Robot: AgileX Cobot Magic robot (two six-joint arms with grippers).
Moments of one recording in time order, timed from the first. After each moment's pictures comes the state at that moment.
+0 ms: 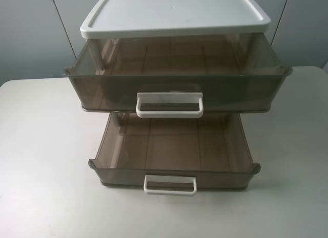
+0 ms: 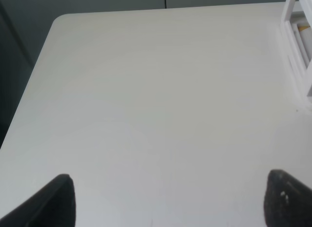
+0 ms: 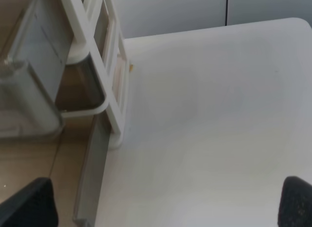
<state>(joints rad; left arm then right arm) -0.02 0.00 -0.51 0.10 1.09 -0.05 0.04 0.20 -0.68 0.01 1.11 0.13</state>
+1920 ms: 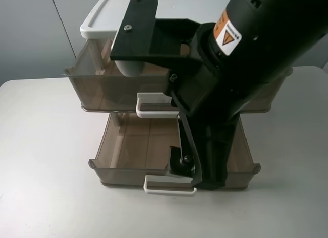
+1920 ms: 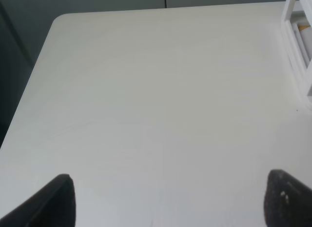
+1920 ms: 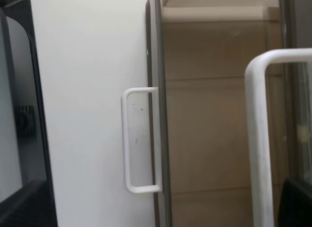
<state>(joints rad) -0.02 0.00 -0.51 0.10 1.09 -0.05 1.07 1.40 -1.12 -0.01 1.02 -0.41</state>
